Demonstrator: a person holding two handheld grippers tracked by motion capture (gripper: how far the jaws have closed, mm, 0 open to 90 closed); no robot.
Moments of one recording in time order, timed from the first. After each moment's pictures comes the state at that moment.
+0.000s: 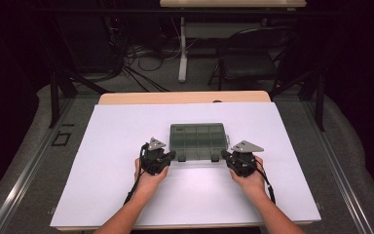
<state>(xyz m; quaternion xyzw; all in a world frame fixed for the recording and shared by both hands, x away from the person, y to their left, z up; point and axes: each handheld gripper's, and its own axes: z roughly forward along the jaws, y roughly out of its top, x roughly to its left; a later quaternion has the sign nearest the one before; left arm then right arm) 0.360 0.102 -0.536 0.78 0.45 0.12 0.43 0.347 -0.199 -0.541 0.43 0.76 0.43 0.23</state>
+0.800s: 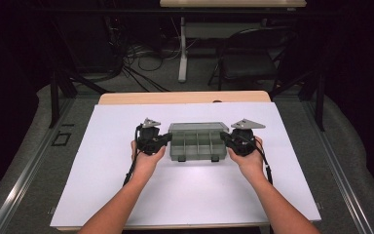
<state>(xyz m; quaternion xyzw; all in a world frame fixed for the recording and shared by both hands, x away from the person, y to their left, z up) 0.398 0.110 -0.491 0.76 0.47 0.12 0.44 0.387 -0.193 -0.490 0.46 0.74 0.45 0.22</state>
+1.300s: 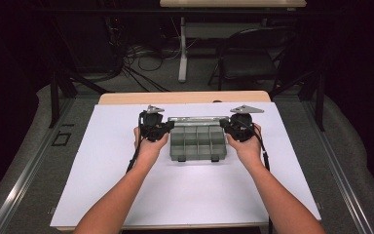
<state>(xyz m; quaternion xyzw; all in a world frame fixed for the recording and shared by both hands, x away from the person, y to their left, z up) 0.426 0.097 -0.463 0.76 0.47 0.14 0.43 0.417 -0.189 -0.467 0.48 0.72 0.44 0.23</state>
